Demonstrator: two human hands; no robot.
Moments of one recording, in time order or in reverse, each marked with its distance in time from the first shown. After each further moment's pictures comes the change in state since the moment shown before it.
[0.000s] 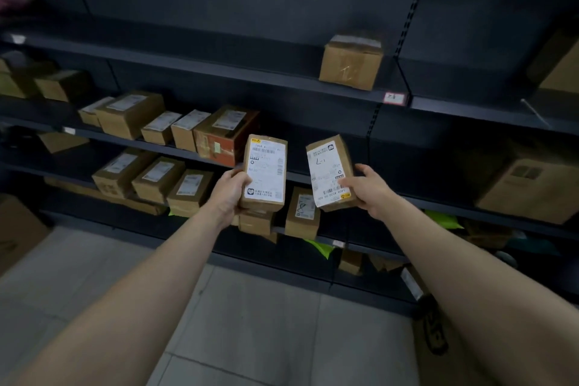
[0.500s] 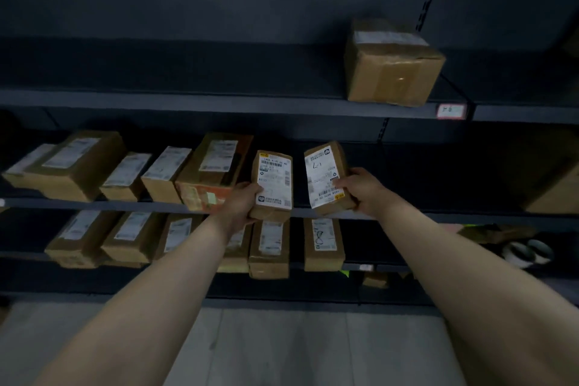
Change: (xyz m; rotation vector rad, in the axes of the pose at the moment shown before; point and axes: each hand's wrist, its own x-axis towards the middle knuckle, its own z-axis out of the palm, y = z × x) left_hand 0.228 0.049 -0.010 0.199 -0.169 -0.176; right_hand 0.182 -0.046 0.099 0.152 0.096 0.130
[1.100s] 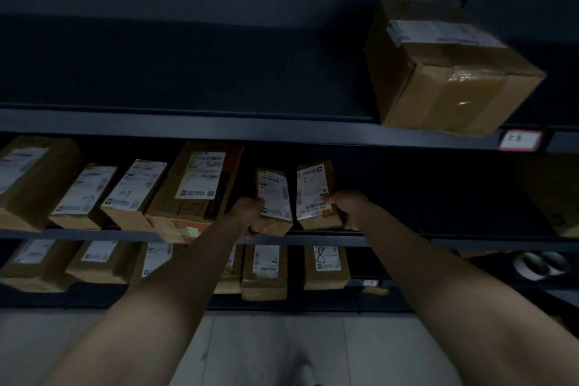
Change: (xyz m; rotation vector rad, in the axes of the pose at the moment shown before) left_hand 0.121 0.015 0.013 0.273 -0.050 -0.170; right_hand 0.109 -0.008 0.043 -0.086 -0.028 0.286
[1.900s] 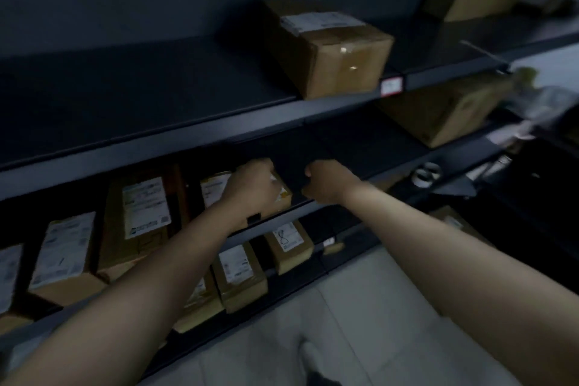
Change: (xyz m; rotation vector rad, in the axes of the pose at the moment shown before) left_hand -0.103 0.065 0.022 1.060 -0.186 0.887; right_hand -0.145 0.001 0.004 -1.037 0.446 -0.201
